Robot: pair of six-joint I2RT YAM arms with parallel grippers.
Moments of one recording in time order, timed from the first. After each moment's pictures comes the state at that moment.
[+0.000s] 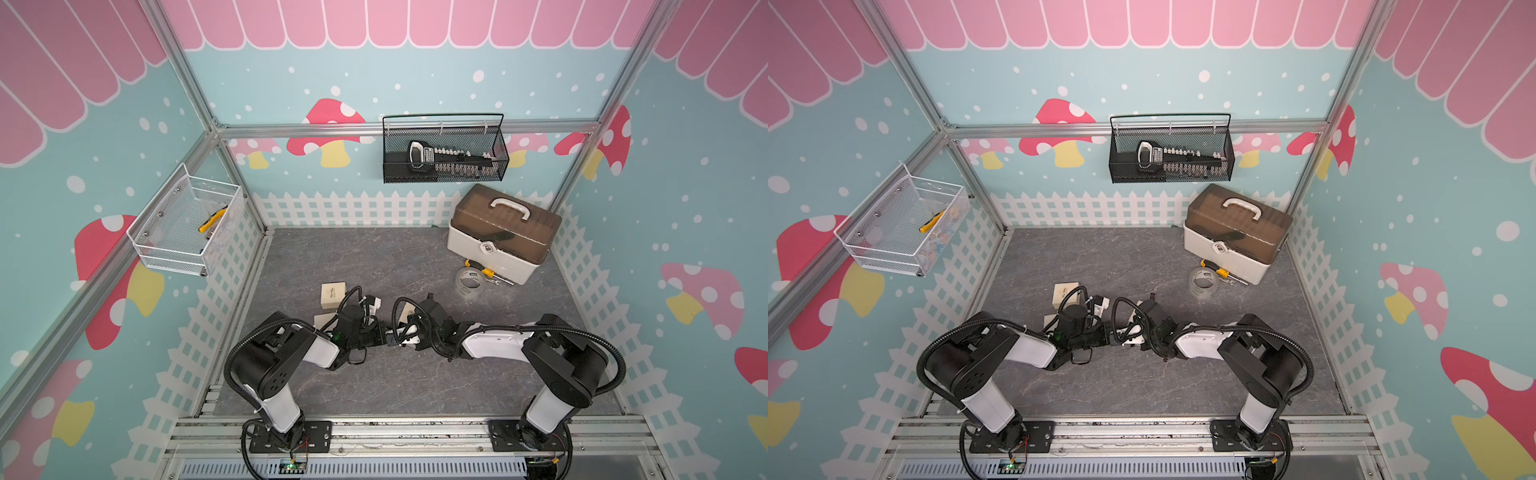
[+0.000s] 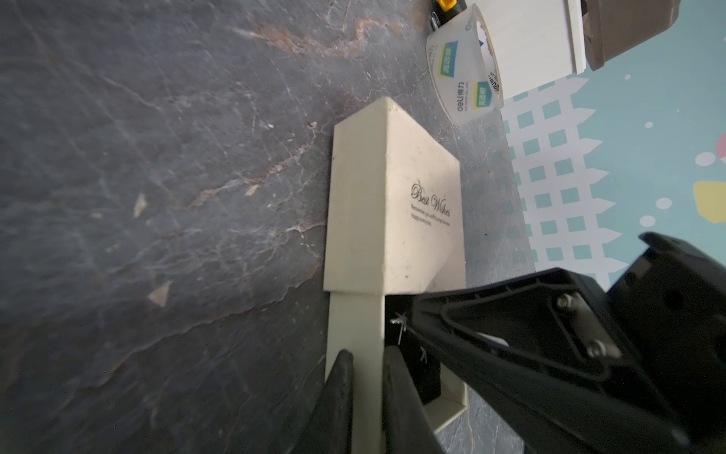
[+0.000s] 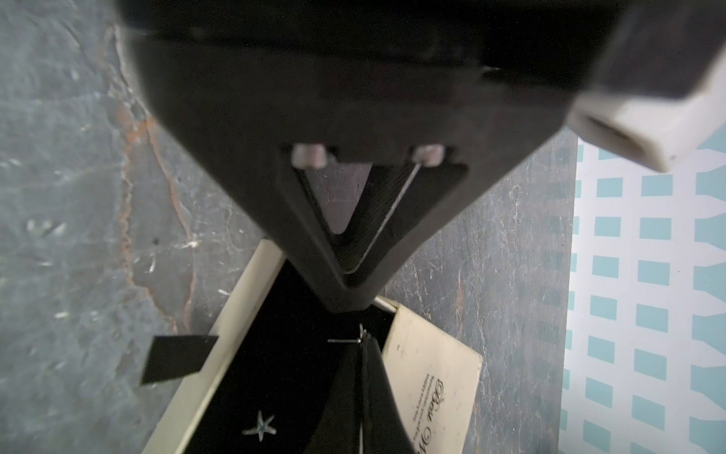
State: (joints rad) left arm -0.55 1.72 0.44 0.73 0.48 -0.76; right arm 0.83 1.69 0.77 0.16 0.02 -1.09
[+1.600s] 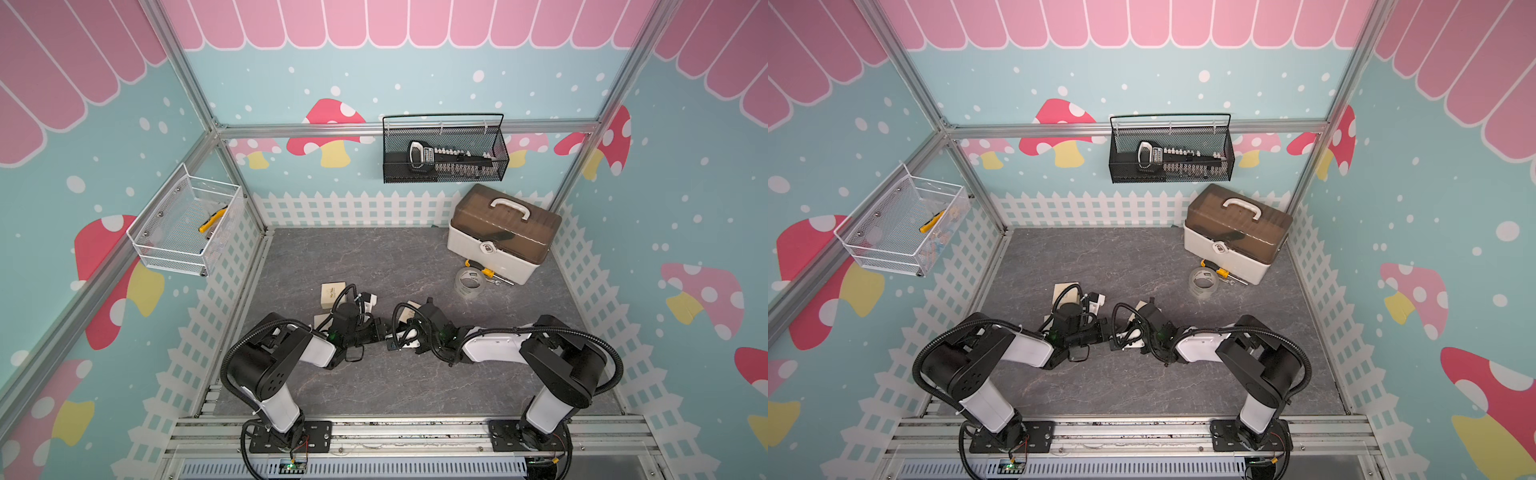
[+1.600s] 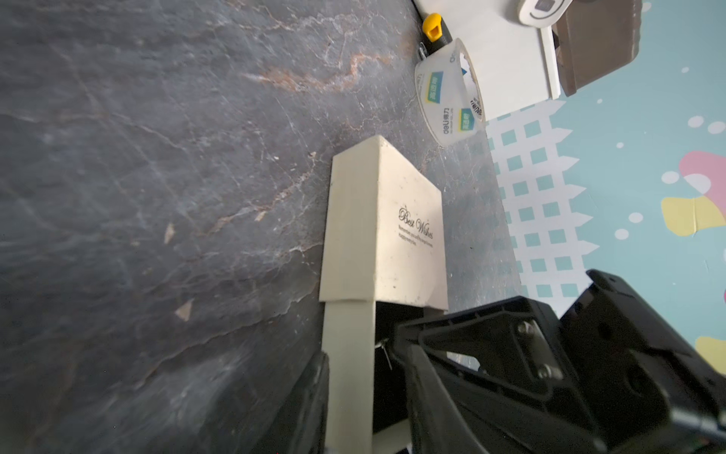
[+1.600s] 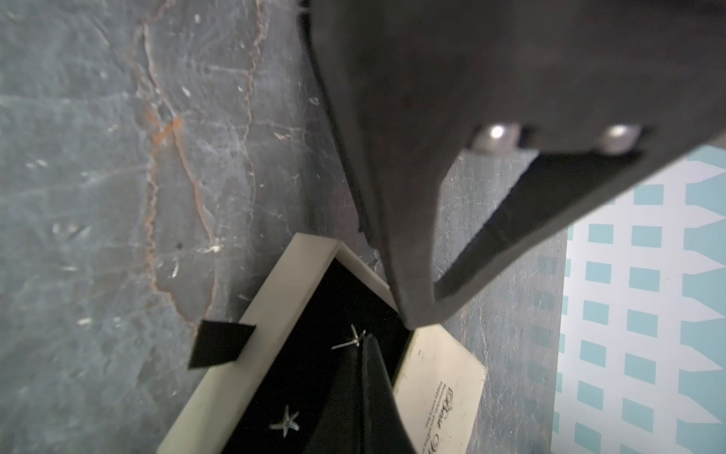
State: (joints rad) left arm -0.50 1.70 0.43 0.77 0.51 -0.78; right arm 0.85 1.69 0.73 0.22 0.03 -1.09
